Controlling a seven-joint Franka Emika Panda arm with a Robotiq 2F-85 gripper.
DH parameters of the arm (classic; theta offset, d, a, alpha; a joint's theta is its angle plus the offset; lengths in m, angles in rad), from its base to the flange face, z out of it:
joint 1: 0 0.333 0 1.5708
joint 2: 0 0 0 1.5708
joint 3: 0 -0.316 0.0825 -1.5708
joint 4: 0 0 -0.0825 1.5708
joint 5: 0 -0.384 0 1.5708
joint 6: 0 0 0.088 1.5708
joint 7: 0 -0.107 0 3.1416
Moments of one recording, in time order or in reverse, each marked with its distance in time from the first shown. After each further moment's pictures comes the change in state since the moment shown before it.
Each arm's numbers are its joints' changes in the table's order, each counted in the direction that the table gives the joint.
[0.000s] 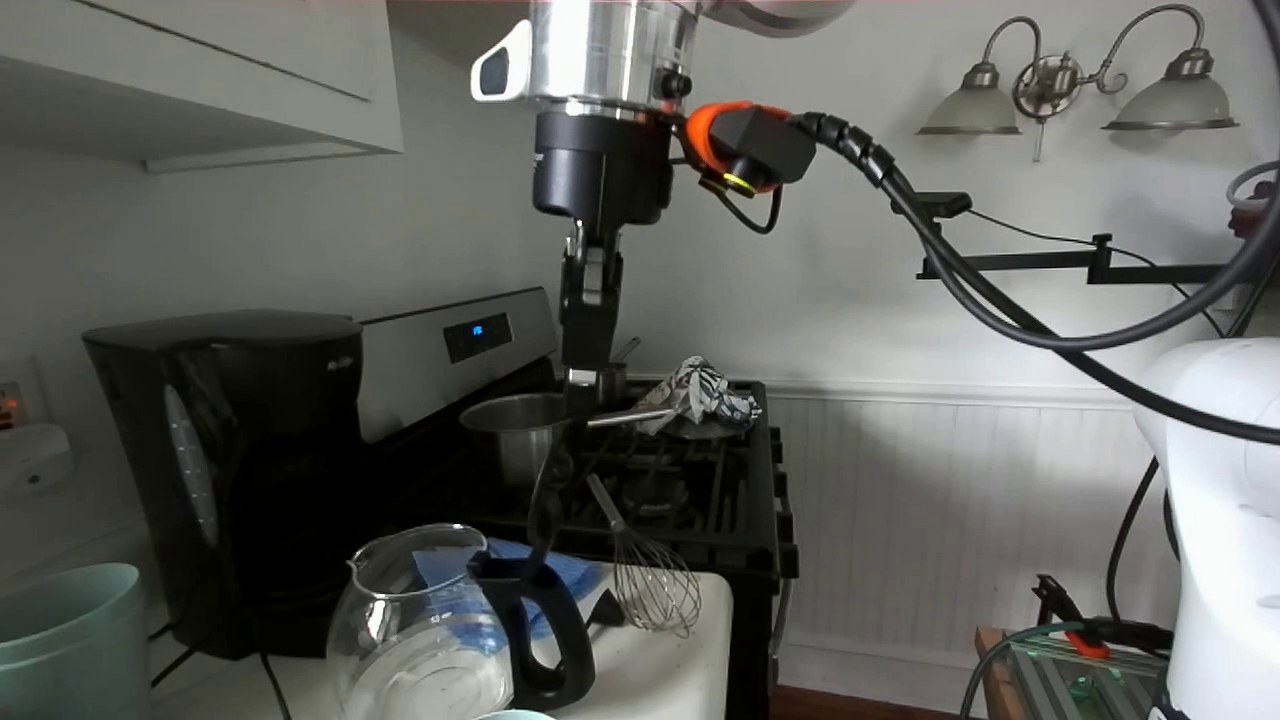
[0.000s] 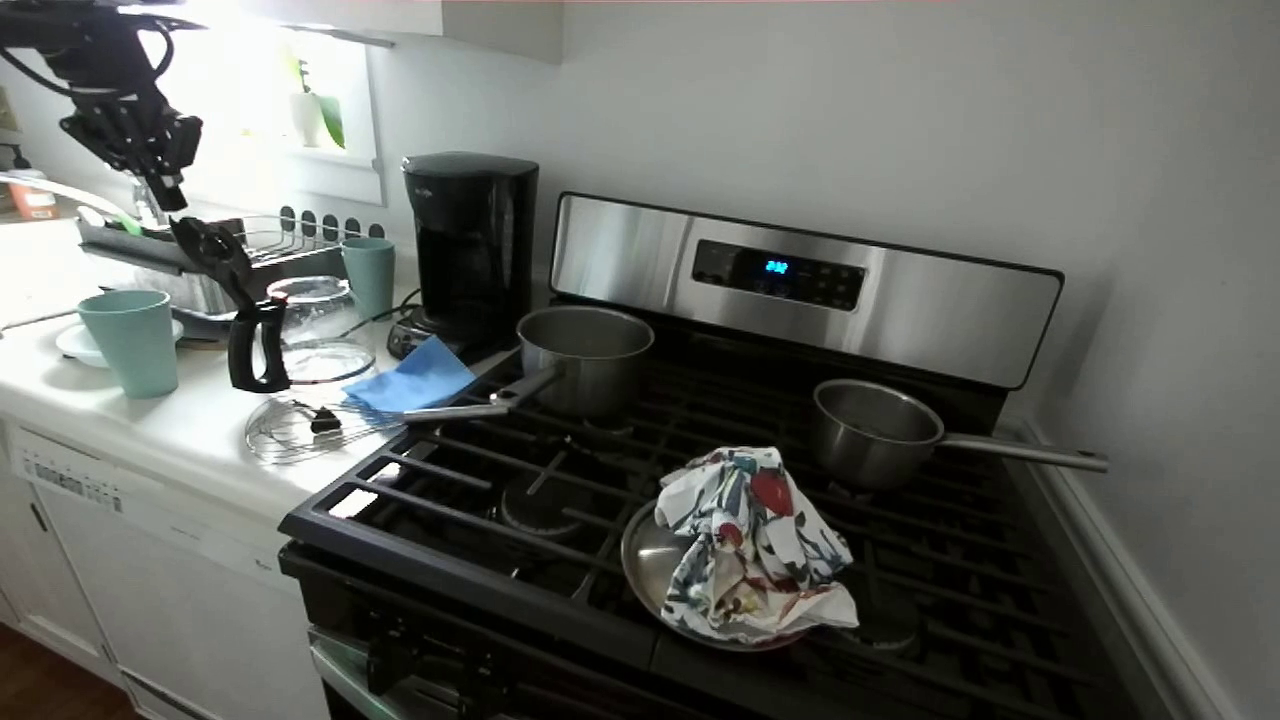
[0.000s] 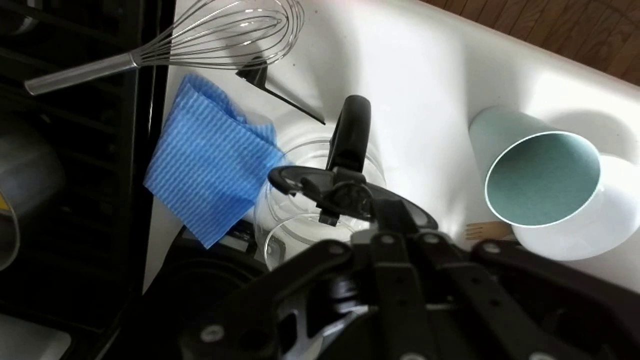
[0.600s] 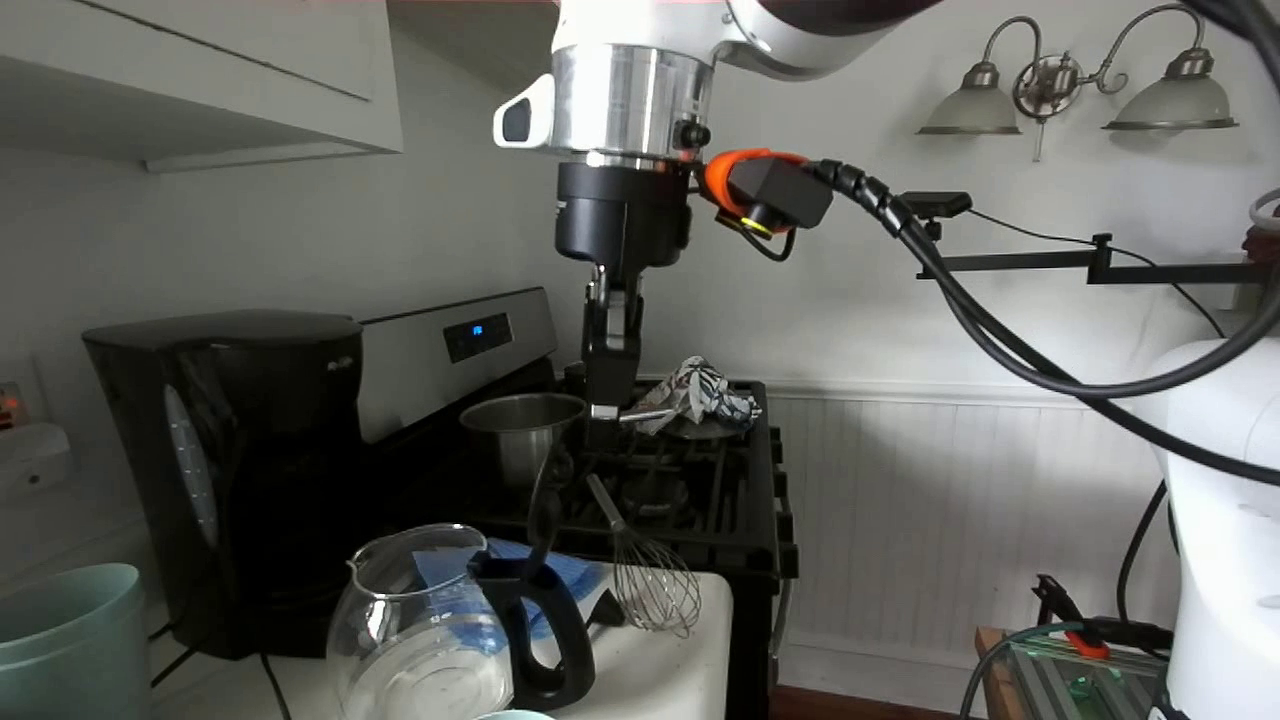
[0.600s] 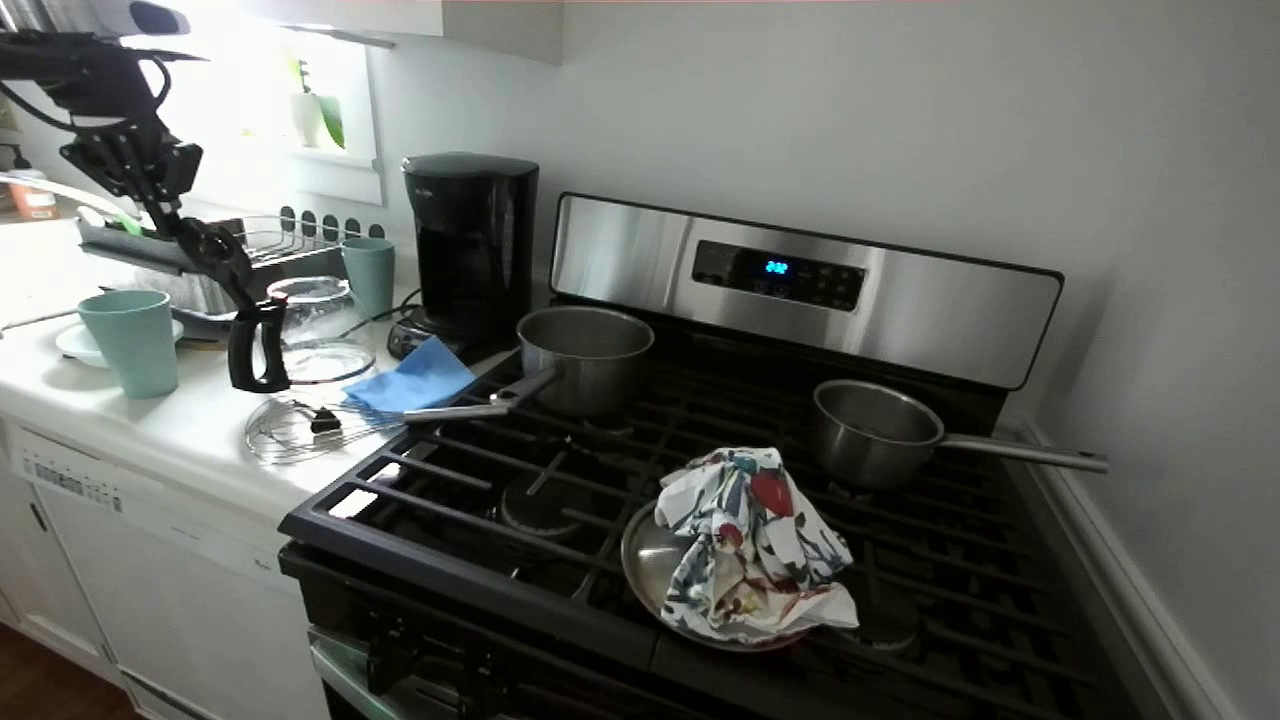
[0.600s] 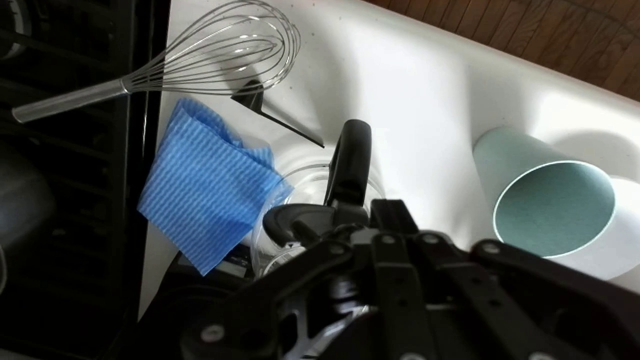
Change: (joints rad) arm -0.003 0.015 0.006 -0.070 0.001 -0.040 -0.005
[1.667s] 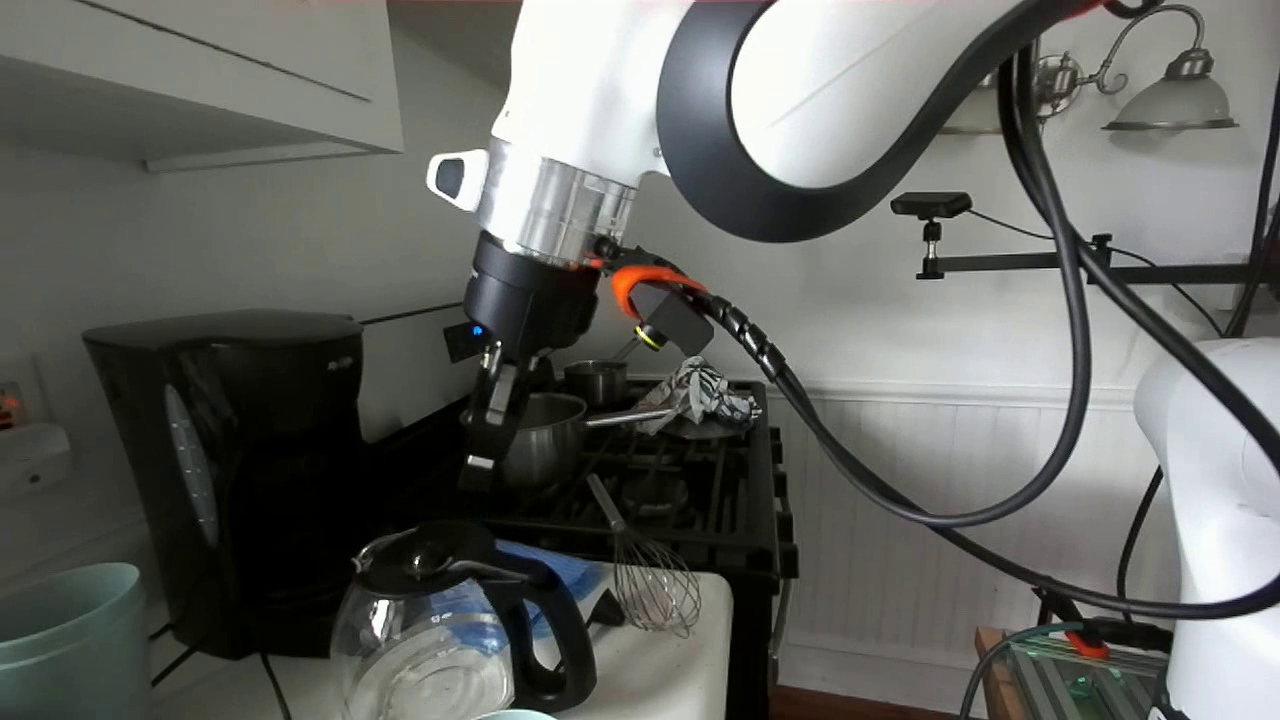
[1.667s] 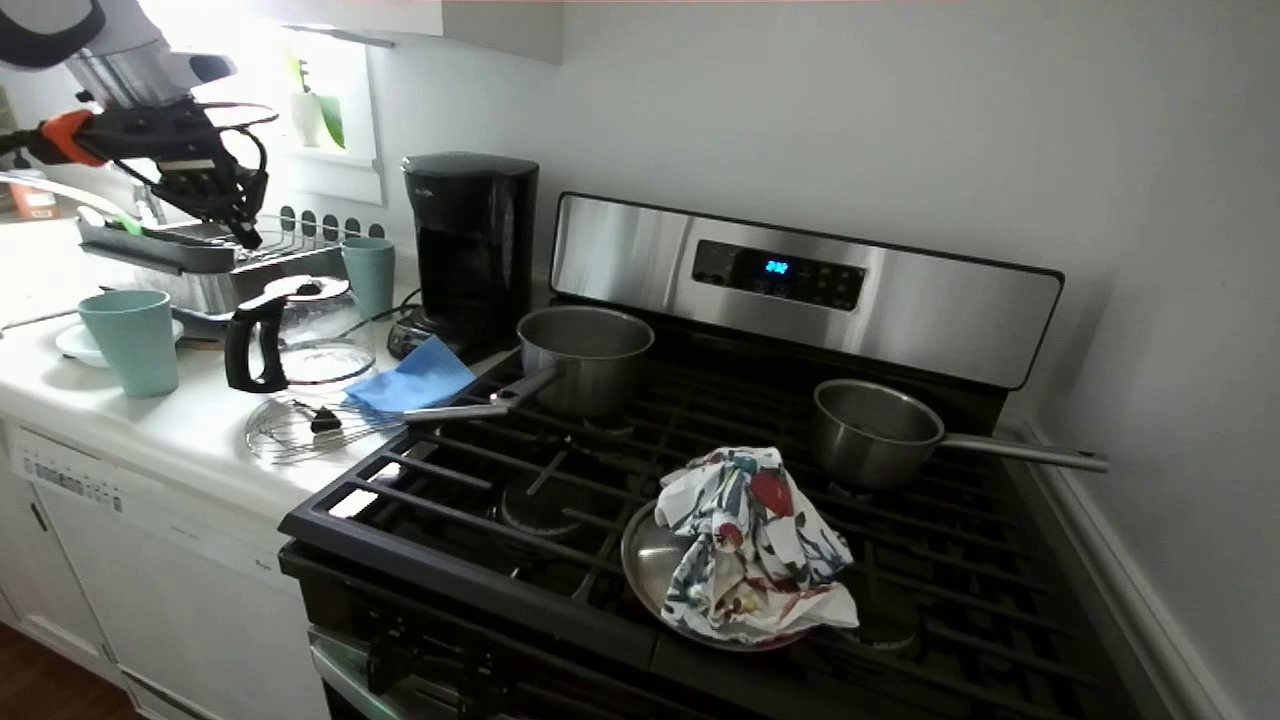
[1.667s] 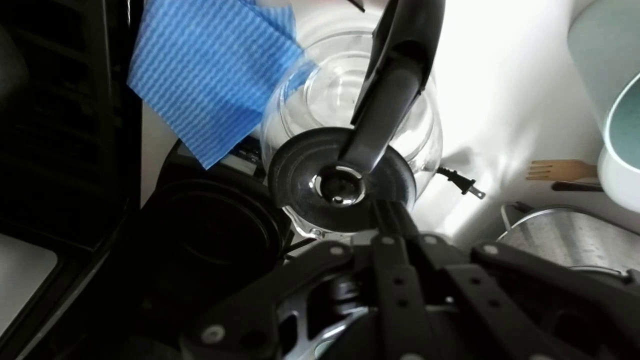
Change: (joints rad) arm -0.015 -0.160 -0.006 -0.043 0.073 -0.450 -0.001
